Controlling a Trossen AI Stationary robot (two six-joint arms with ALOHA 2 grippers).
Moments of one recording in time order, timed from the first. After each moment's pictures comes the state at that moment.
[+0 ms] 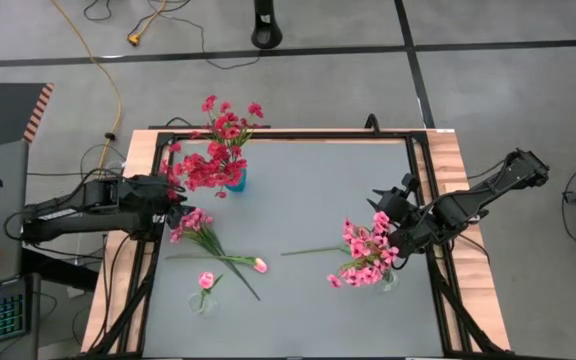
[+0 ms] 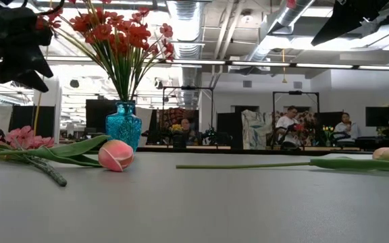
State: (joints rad) left arm 0.19 0.32 0.57 -1.02 -0.11 -0.63; right arm 0.50 1.07 0.96 -1.06 1.02 0.65
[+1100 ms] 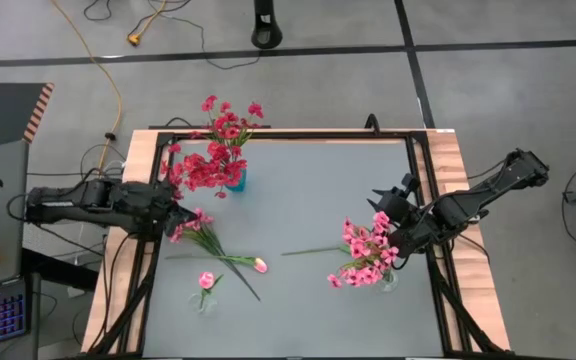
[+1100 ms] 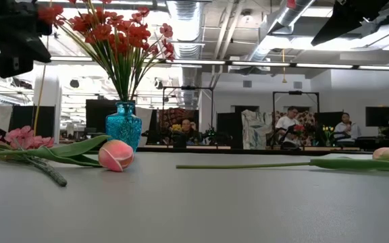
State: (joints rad) left arm -0.07 0.32 0.57 -0.86 -0.08 -0.89; right arm 0.50 1.07 0.96 -1.06 1.02 0.65
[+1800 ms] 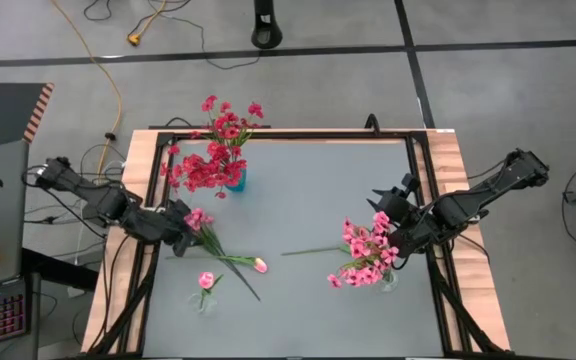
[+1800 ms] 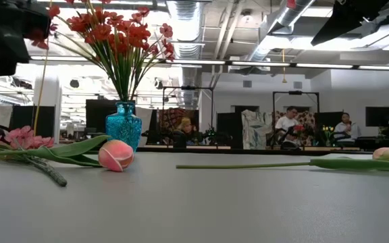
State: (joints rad) left arm -0.46 0.57 0.57 -0.76 -0.20 -1.31; right arm 0.50 1.07 0.96 -1.06 1.02 0.65
